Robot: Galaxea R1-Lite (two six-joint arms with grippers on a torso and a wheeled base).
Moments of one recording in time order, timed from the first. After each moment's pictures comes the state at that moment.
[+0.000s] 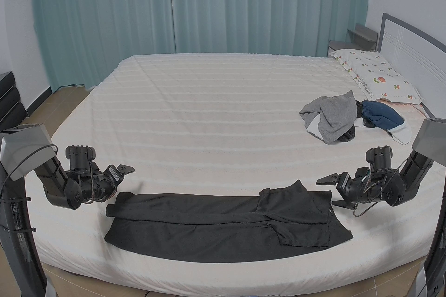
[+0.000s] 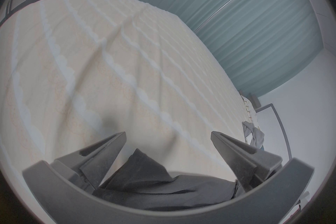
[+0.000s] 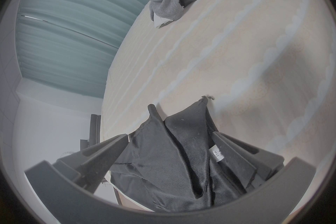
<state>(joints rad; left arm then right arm) 0.07 2.29 -0.80 -0.83 -0.27 -0.73 0.03 2.20 -0.71 -0.74 0.44 0.76</state>
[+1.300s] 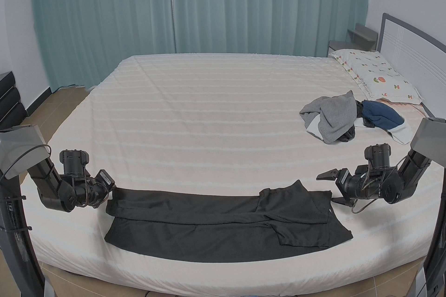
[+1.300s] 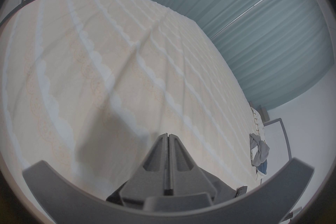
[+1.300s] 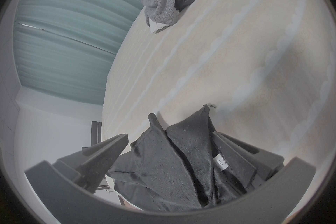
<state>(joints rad) 0.12 2.25 -0.74 -0.82 -0.19 -0.80 0.04 2.22 -0.75 -0.74 0.41 0.82</state>
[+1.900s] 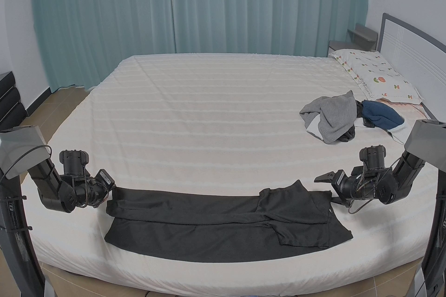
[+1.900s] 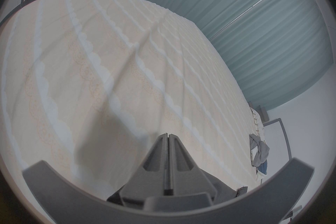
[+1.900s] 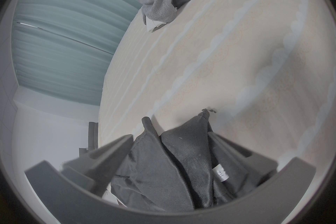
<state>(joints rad) 0.12 2.26 -0.73 -0.84 -0.19 -0.80 0.05 2.27 -0.80 -0.74 0.38 0.82</state>
